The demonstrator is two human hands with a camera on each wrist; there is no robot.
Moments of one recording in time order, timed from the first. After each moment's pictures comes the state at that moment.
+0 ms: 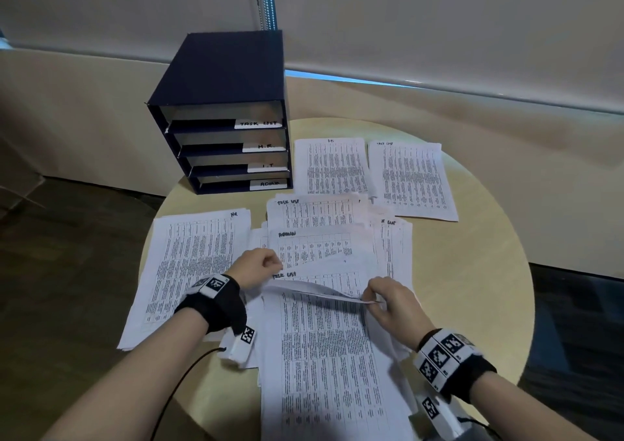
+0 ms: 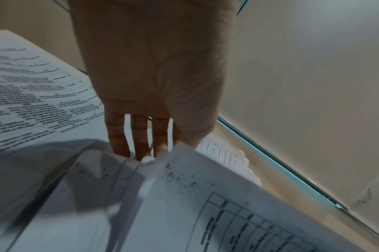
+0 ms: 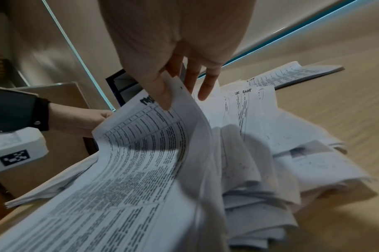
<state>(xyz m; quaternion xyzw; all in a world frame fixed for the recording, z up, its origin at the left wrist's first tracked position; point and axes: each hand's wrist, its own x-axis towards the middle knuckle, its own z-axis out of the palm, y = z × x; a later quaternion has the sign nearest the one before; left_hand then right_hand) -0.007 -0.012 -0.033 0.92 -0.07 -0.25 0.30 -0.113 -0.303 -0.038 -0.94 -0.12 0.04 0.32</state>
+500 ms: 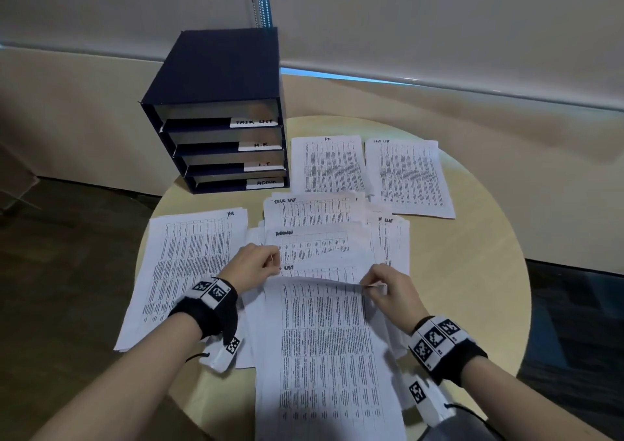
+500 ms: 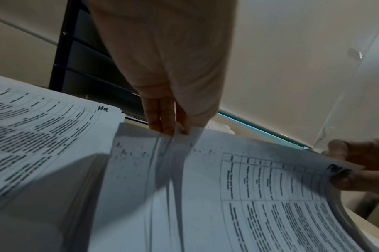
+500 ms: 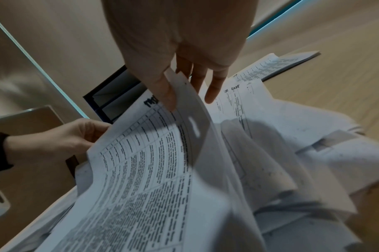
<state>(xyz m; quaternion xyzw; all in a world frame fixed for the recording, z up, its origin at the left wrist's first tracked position) -0.013 -0.017 -0.020 0.94 -0.17 -0.16 0.23 -0.098 -0.303 -0.039 -0.91 -0.03 0.02 0.42</state>
